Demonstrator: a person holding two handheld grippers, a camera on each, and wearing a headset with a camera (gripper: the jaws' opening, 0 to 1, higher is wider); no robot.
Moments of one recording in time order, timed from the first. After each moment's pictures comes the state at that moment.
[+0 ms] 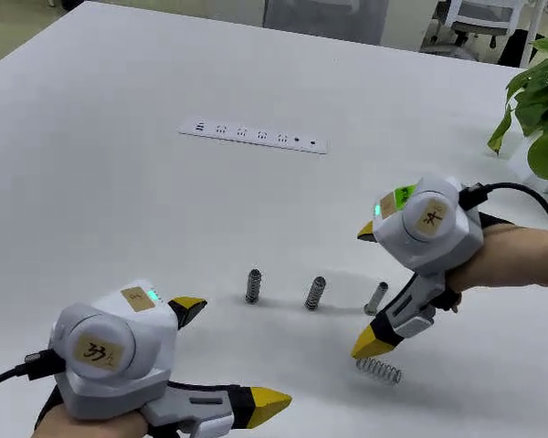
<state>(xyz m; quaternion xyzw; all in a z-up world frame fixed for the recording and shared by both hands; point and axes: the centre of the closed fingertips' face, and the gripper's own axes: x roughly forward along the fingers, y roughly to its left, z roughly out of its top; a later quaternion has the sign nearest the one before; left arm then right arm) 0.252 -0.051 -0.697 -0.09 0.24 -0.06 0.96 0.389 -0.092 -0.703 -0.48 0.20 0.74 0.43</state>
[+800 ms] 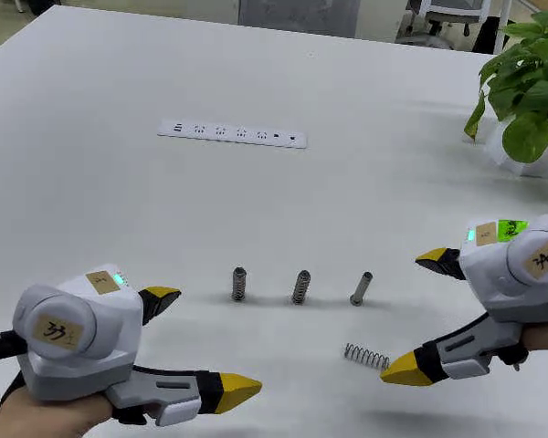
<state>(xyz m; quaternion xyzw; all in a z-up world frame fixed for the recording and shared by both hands) 0.248 -0.036 -0.695 -0.06 0.26 -0.08 0.96 0.396 -0.168 -0.691 -0.36 0.24 0.70 0.57</state>
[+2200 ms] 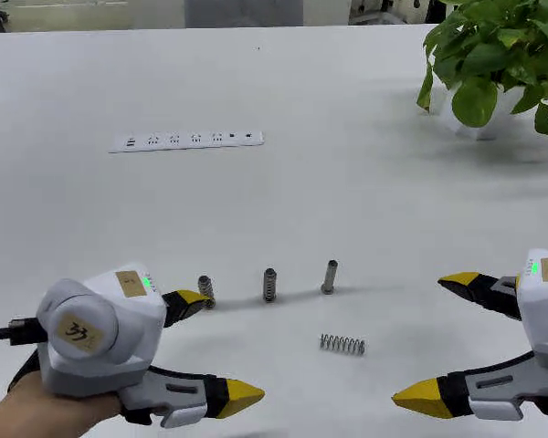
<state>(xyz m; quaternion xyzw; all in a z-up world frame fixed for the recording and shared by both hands) 0.294 -0.099 -0.685 0.05 0.30 -0.23 0.92 0.378 -0.225 -0.683 -0.25 0.24 0.68 0.65</state>
